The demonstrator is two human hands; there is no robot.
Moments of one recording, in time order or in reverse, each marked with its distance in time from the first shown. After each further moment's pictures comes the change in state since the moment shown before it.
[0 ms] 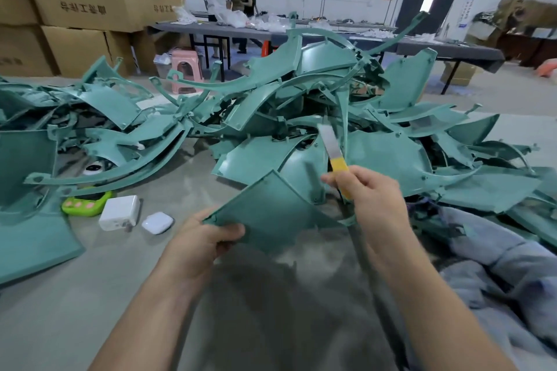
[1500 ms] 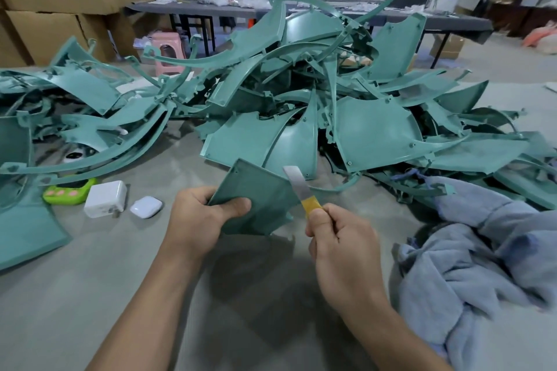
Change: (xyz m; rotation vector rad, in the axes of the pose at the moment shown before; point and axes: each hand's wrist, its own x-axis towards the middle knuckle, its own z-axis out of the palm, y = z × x) left_hand -0.011 0.009 0.016 0.280 0.045 0.175; right_hand -0.082 0.046 0.022 -0.310 0.095 -0.129
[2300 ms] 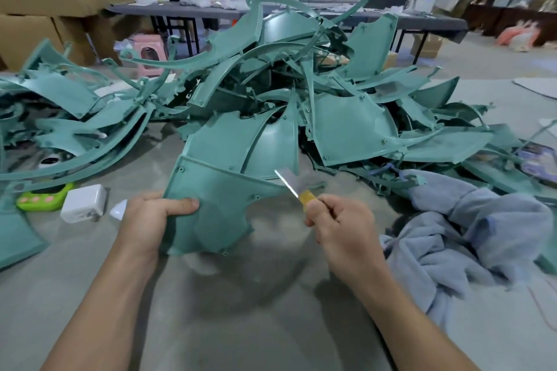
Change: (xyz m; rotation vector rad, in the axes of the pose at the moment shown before) left_hand 0.009 -0.009 -0.034 -0.140 0.105 -0.231; right_hand 0.024 0.023 -0.023 -0.010 -0.080 0.013
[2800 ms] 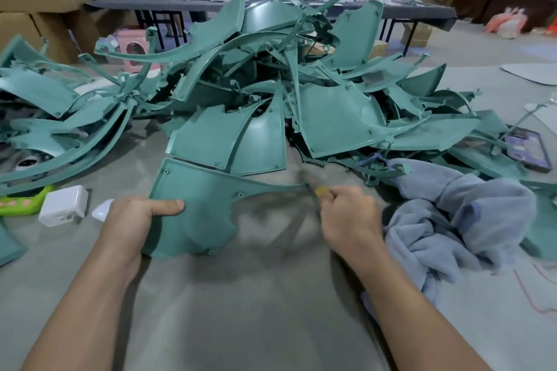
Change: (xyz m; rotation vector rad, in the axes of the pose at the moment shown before) left_hand 0.006 -0.005 0.001 0.052 -0.004 -0.061; right_hand 0.027 0.018 -0.016 -0.451 0.032 0.293
